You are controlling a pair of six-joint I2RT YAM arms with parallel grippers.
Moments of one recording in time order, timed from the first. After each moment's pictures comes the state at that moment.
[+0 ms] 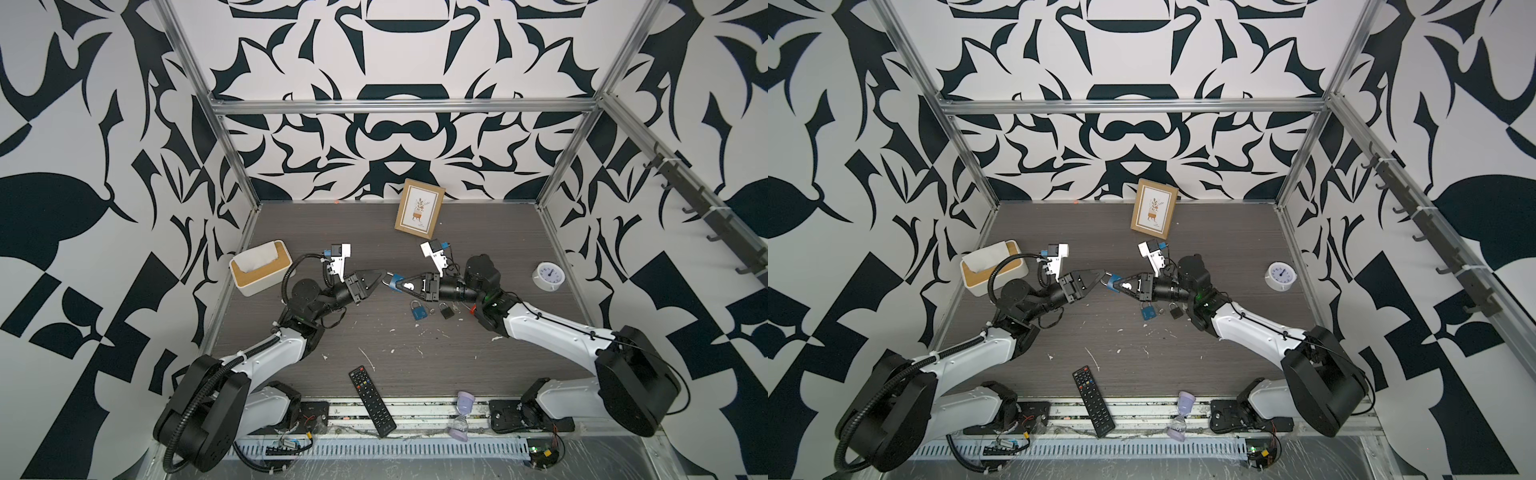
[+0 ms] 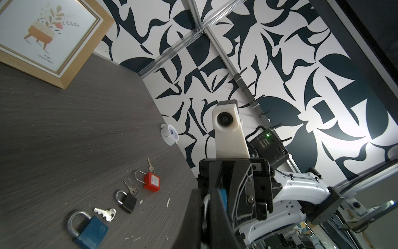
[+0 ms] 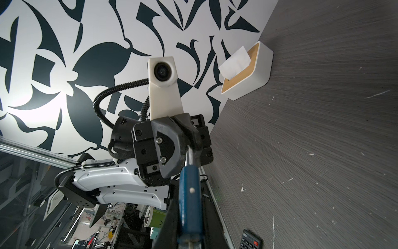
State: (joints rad) left arm -0.51 1.20 0.39 1.00 0.63 -1.10; right arm 0.65 1.35 0.70 0.56 -0.79 1.00
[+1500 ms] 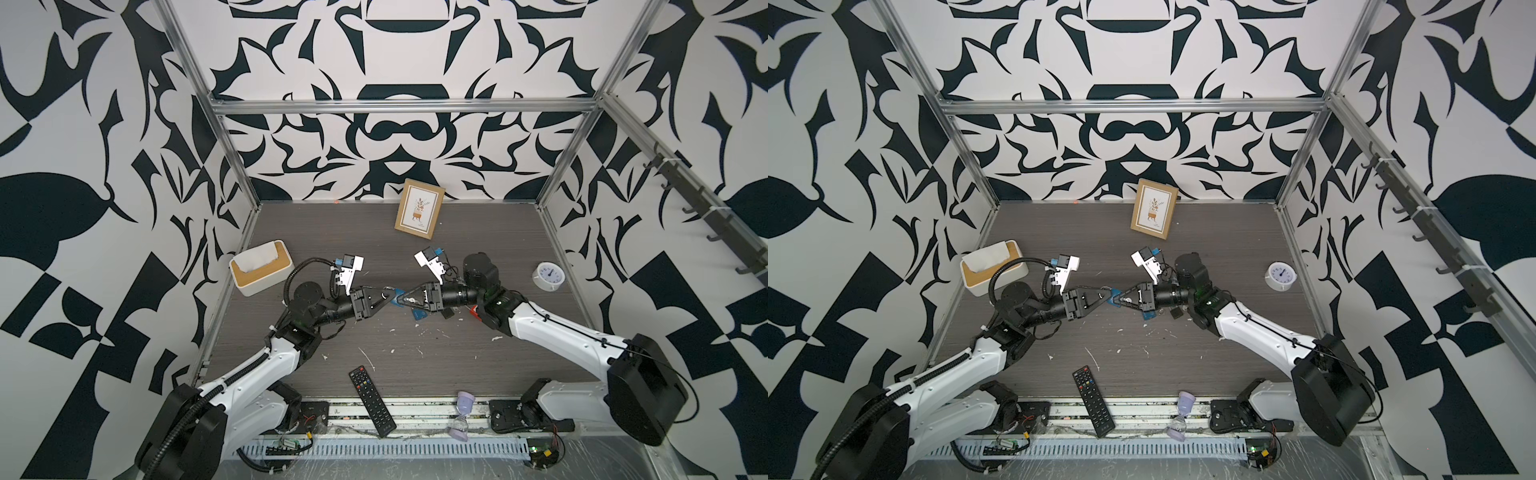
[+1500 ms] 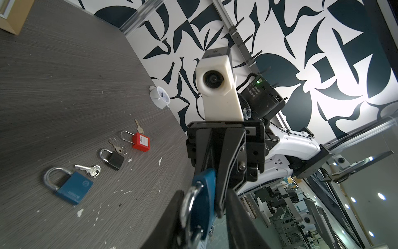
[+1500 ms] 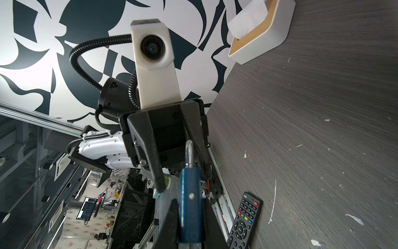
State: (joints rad) left arm -0.54 1.04 0.39 0.70 0.80 -1.00; right arm 0.64 1.29 0.74 0.31 -0.95 0.86
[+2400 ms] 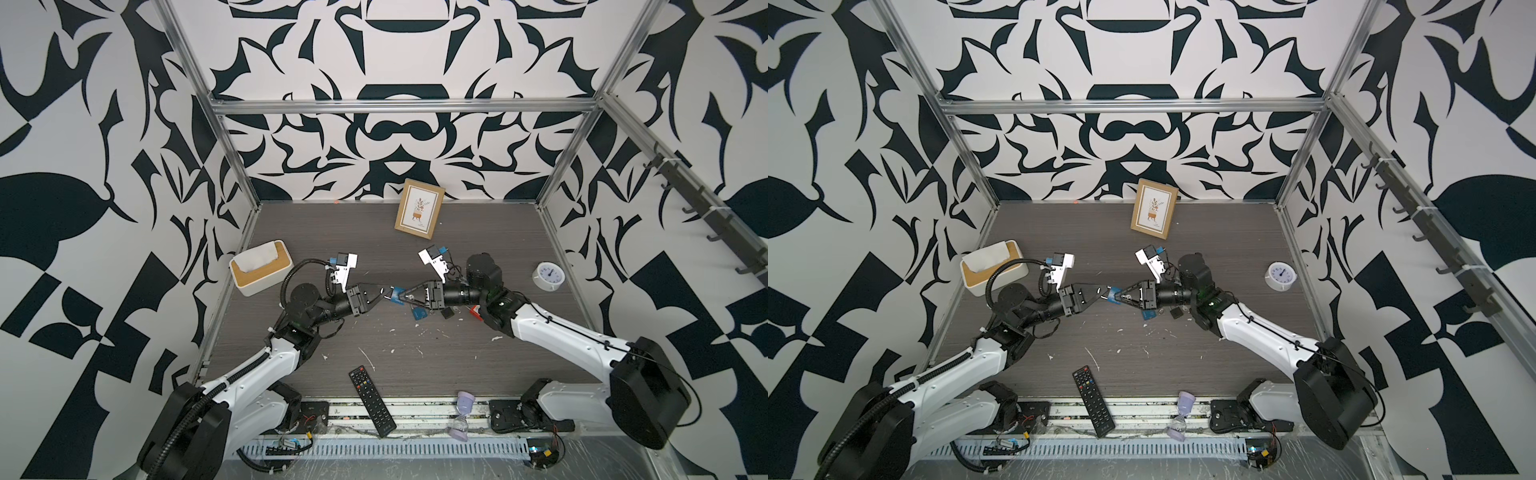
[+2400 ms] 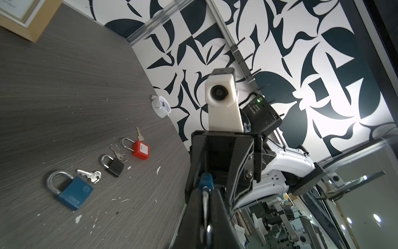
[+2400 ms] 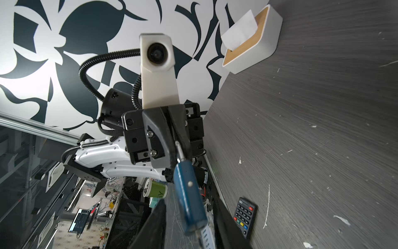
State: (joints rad) left arm -0.49 1.05 0.36 0.78 0.74 -1.10; right arm 0.63 1.26 0.71 0.32 -0.89 0.87
